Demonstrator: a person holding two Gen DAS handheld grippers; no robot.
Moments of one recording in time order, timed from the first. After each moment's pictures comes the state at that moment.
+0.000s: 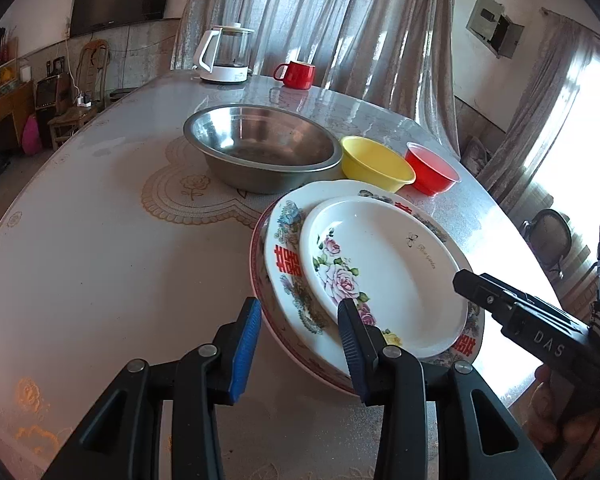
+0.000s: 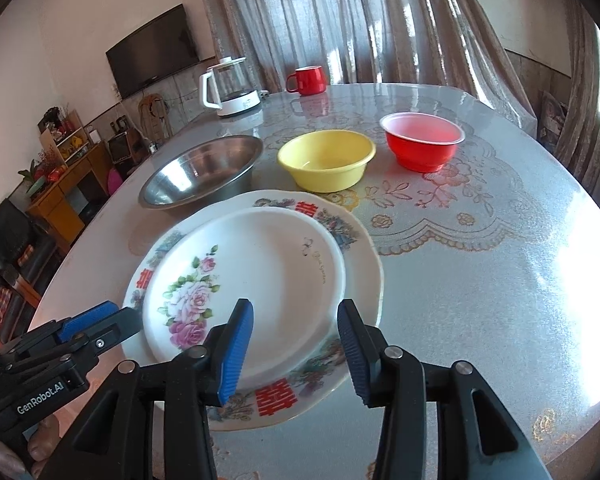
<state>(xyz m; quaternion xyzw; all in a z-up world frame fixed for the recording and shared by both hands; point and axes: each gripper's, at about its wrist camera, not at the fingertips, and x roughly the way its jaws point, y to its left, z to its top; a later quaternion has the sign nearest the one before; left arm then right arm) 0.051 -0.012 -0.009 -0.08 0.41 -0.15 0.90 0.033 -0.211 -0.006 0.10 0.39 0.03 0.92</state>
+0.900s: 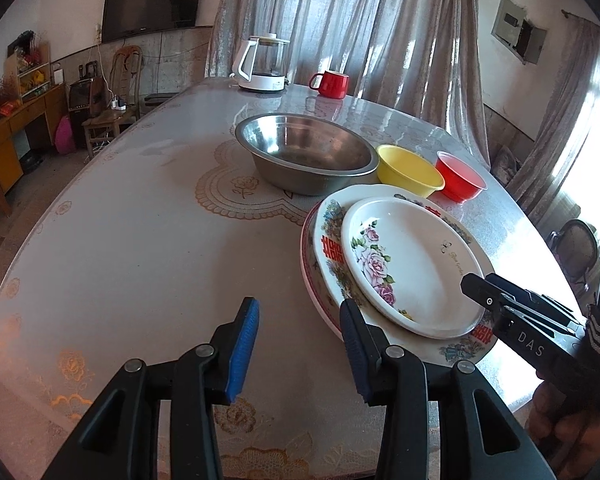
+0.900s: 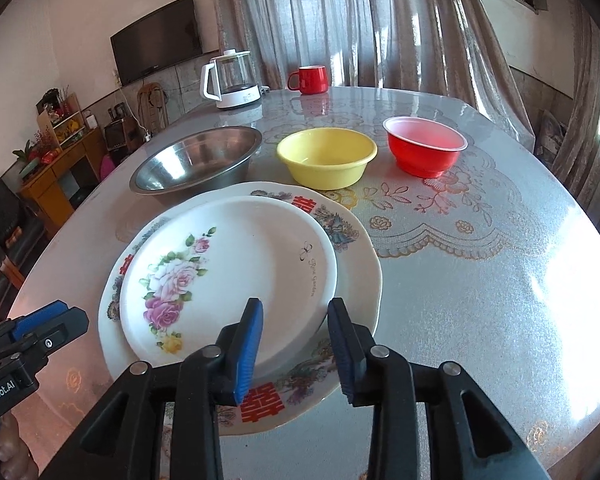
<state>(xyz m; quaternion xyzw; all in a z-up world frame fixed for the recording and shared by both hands) 0.028 0.007 -0.001 -0.06 0.40 -0.09 0.91 0.035 -0.198 -0.016 0.05 0.39 0.03 0.92</state>
